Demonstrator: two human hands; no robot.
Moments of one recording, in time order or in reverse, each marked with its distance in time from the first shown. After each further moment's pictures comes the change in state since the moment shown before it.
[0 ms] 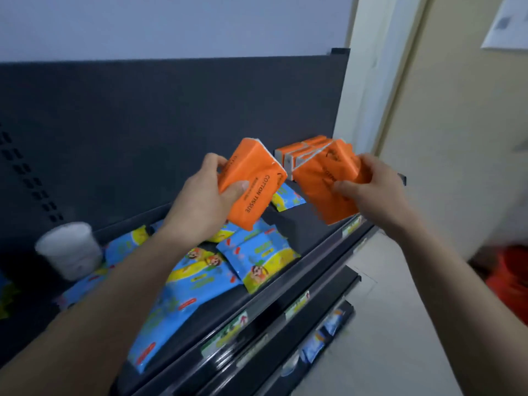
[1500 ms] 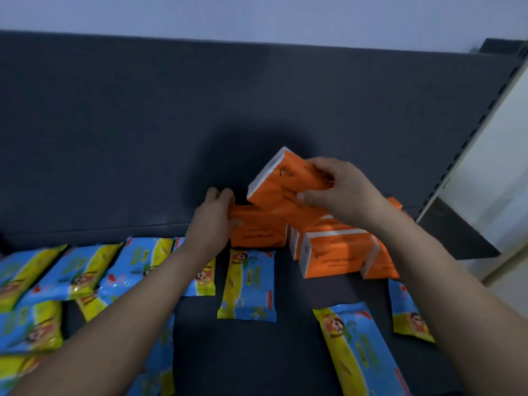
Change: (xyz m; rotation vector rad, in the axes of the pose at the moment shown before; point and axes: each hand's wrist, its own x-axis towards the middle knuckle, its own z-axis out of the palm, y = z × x) left_hand 0.247 -0.094 0.190 0.482 0.282 -0.409; right_hand 0.363 0.095 0.089 0.047 -0.777 -0.462
